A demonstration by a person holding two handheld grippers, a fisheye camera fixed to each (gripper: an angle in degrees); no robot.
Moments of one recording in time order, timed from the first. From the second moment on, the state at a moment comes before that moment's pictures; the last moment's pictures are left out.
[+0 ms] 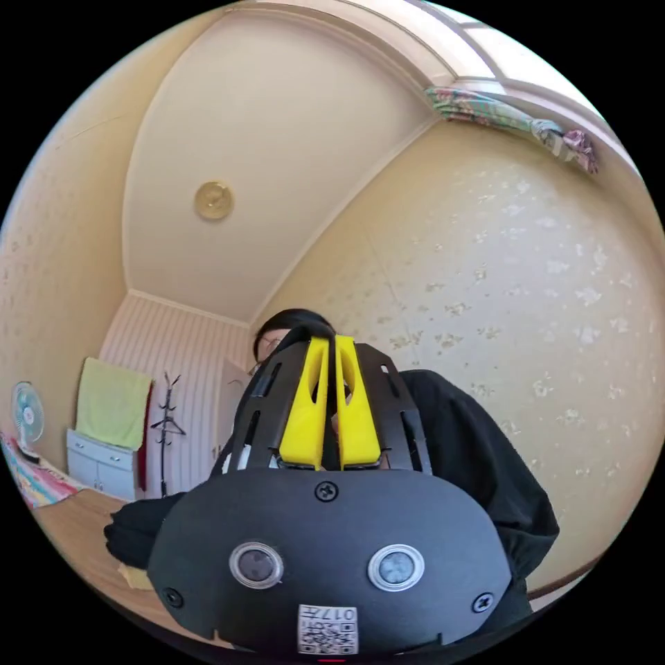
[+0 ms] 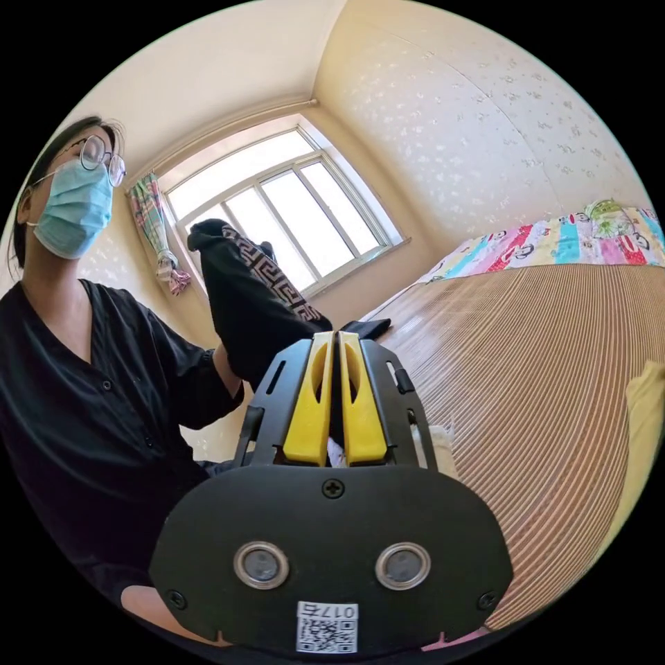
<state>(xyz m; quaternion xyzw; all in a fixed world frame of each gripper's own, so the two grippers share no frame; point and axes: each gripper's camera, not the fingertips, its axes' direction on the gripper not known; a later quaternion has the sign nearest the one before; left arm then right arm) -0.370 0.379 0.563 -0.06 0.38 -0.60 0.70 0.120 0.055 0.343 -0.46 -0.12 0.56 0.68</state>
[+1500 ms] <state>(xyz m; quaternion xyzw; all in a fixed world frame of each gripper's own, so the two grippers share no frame) -0.643 0.306 0.872 -0.65 -0.07 -0.42 0.63 0.144 -0.072 0.834 -0.37 0.00 0.50 0.78</state>
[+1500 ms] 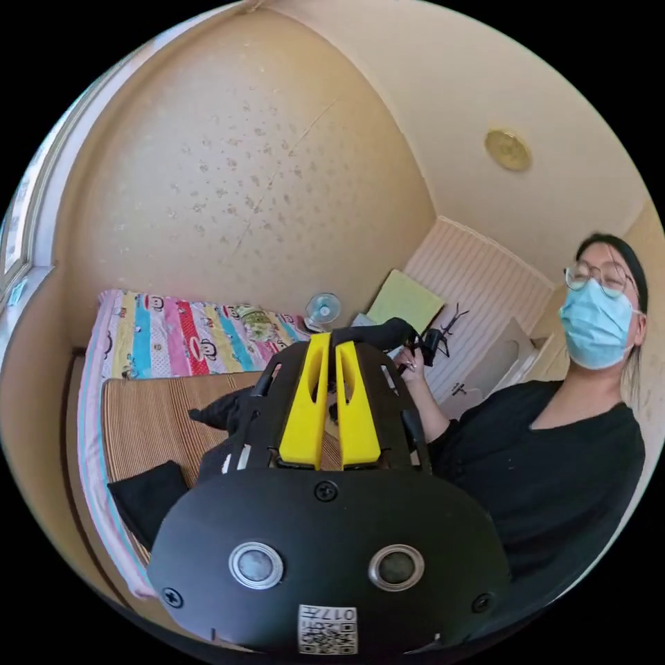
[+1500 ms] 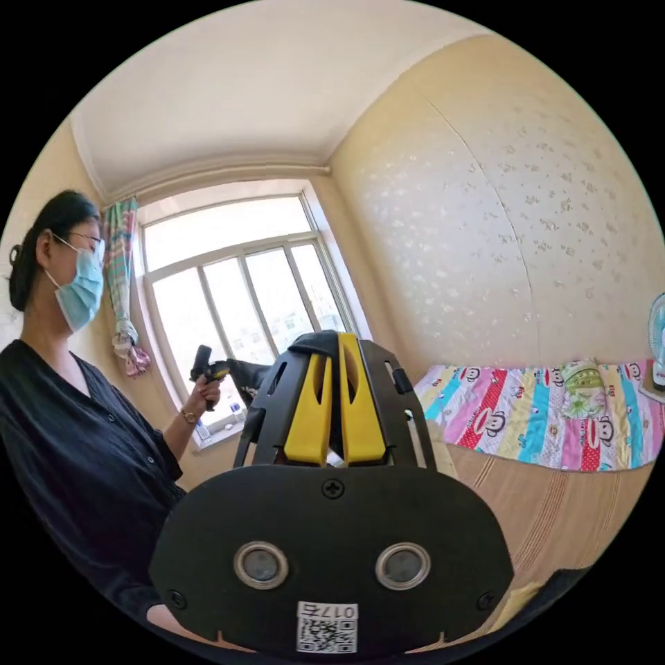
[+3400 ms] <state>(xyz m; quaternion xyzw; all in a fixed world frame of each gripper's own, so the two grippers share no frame) -0.584 0.831 0.335 -0.82 -0.28 -0.47 0.16 0.392 0.633 0.436 -0.64 0.50 0.40 0.43</state>
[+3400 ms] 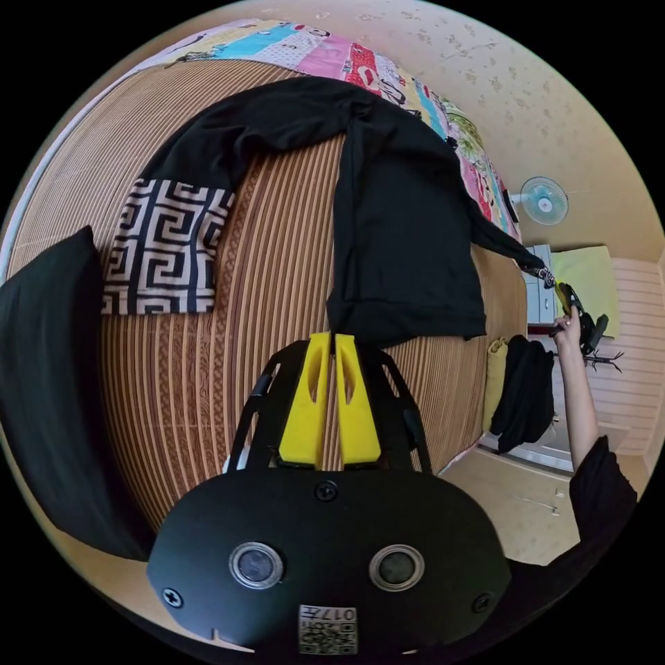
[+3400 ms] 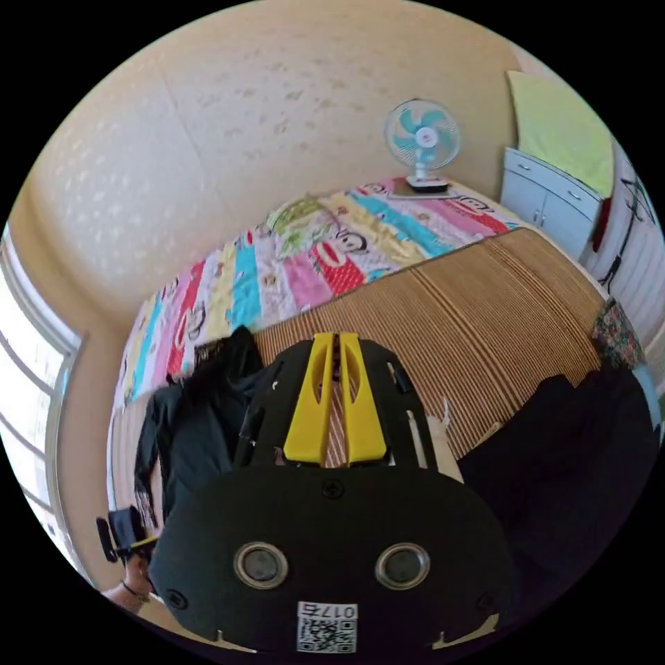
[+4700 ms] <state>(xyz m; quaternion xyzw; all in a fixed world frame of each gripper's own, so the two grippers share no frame) -0.639 0.633 0.304 -0.88 -0.33 -0.25 0.24 0.011 0.318 0.335 -0.84 0.10 0.49 0.19</state>
